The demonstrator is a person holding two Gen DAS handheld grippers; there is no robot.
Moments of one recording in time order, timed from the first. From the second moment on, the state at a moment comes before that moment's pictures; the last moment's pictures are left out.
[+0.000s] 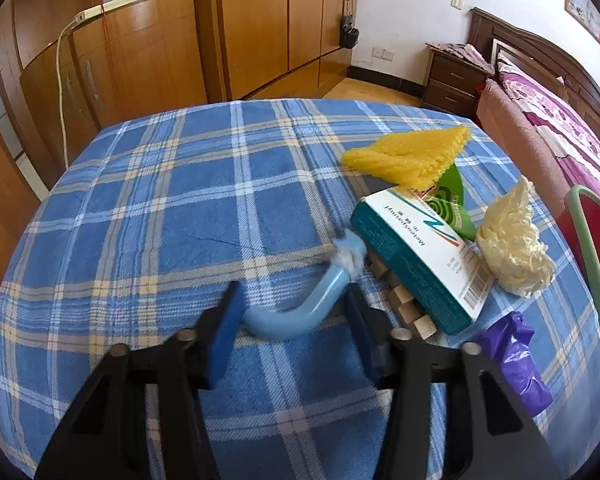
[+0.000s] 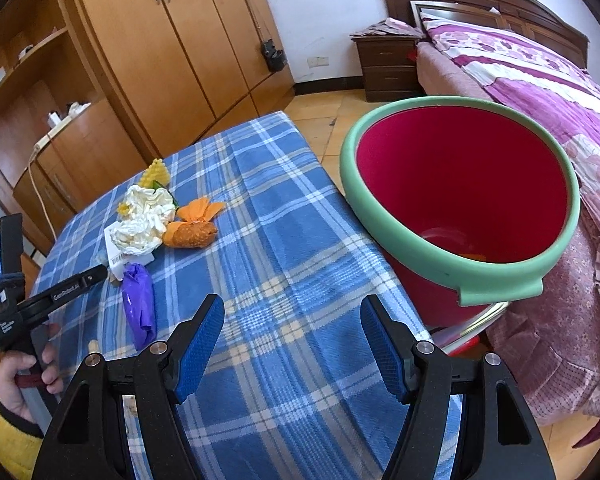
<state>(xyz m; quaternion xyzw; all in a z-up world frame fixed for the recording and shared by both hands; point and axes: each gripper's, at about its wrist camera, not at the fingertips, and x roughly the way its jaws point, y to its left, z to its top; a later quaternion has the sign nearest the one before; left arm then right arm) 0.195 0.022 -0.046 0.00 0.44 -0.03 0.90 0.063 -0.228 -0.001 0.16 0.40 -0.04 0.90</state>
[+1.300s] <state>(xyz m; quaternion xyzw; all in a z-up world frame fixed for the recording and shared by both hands) 0.134 0.050 -0.035 -0.08 0.44 -0.01 0.90 0.106 -0.120 -0.015 0.09 0.44 0.11 0.89</state>
